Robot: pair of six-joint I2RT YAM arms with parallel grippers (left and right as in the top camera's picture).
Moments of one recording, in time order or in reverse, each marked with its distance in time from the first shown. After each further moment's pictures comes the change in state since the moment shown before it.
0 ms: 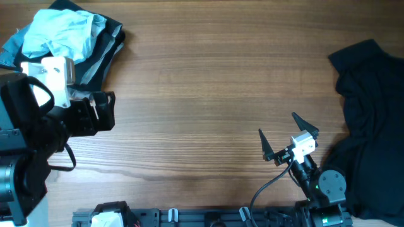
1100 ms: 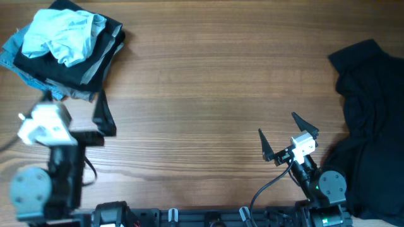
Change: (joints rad) left arm -0.002 -0.630 -0.850 1.014 -0.097 -0.003; right arm 0.000 -0.005 -0.001 0.004 -0.007 0.000
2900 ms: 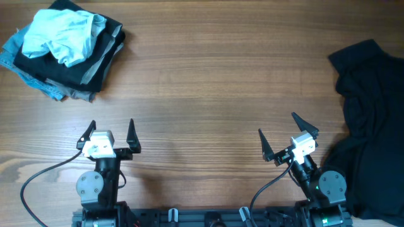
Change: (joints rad) left arm 0.002 -0.438 -0.827 0.311 -0.007 0.000; right arm 0.000 -0.001 0.000 0.000 0.000 0.000
